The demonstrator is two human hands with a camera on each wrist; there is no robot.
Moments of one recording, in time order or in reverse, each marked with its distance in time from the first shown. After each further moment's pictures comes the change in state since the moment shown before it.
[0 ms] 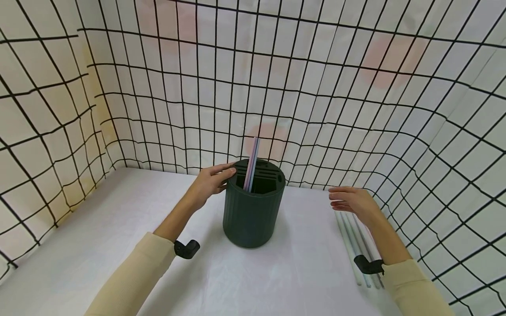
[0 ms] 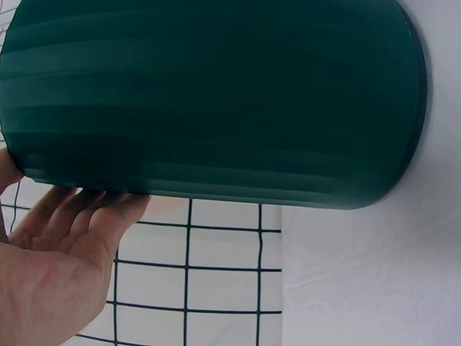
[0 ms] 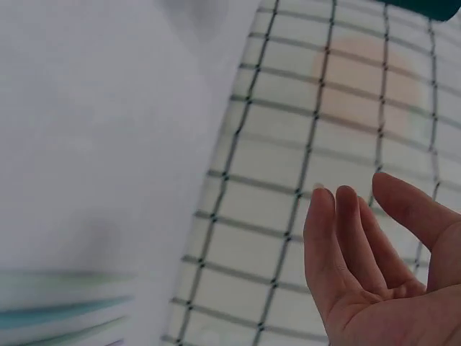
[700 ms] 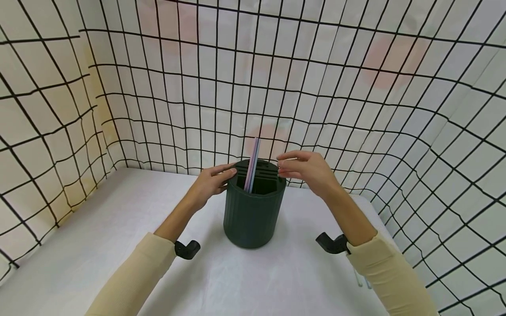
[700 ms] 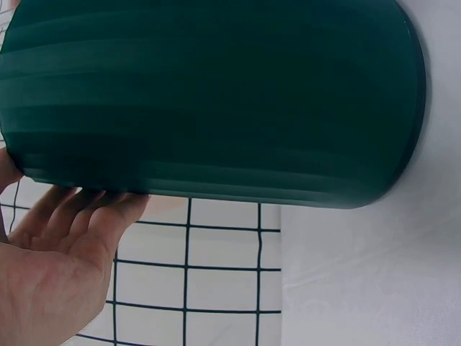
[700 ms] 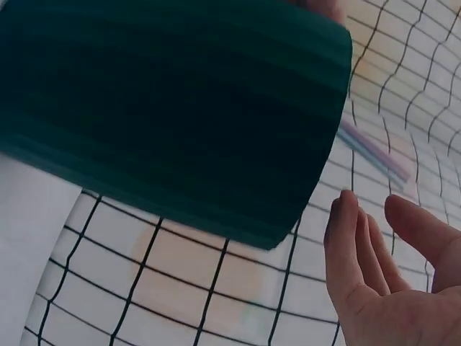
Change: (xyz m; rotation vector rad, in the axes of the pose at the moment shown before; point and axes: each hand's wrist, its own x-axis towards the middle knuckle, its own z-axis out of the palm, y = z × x) left_hand 0.000 0.000 0.000 -0.004 0.012 -0.004; right_hand 0.002 -0.150 0.100 0.116 -0.110 -0.207
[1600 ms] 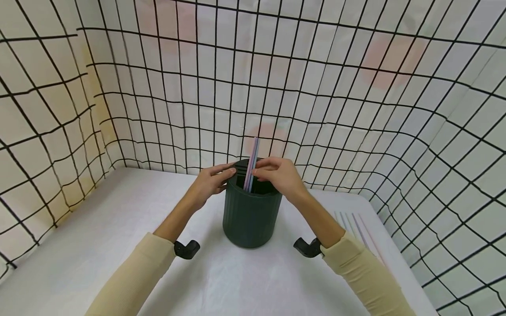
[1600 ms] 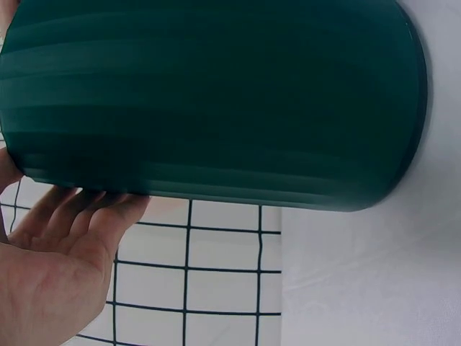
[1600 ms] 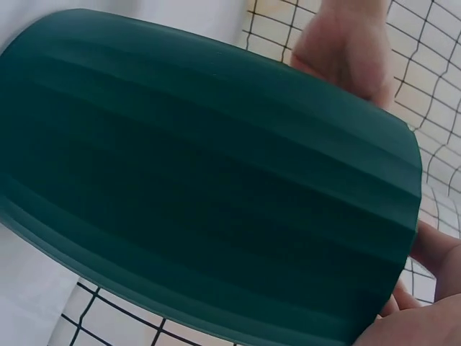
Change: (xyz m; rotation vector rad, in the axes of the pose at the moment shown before) left_hand 0.000 0.000 0.000 -0.002 -0.007 0.010; right_hand 0.013 0.011 0.060 -0.087 0.014 -0.064
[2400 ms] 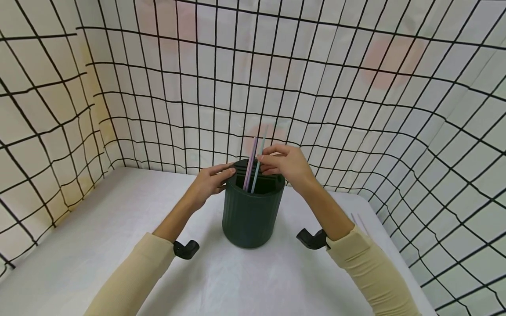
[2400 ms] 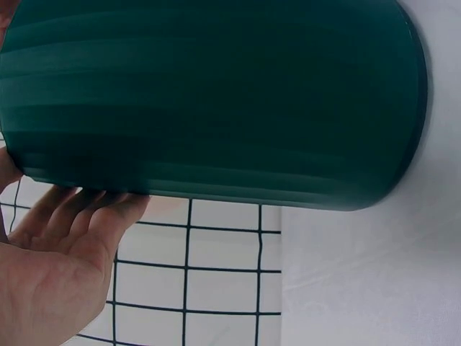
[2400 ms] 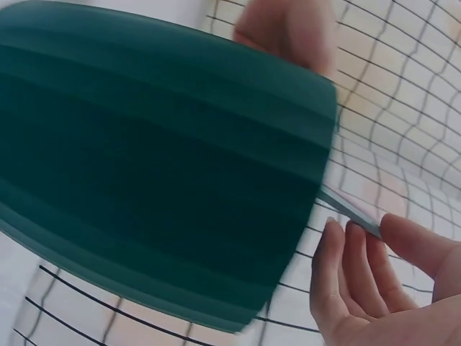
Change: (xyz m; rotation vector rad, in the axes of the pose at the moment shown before) left_hand 0.002 -0.002 -0.002 -0.016 -0.001 -0.002; right_hand -0.001 -0.035 -0.017 0.098 0.030 0.038
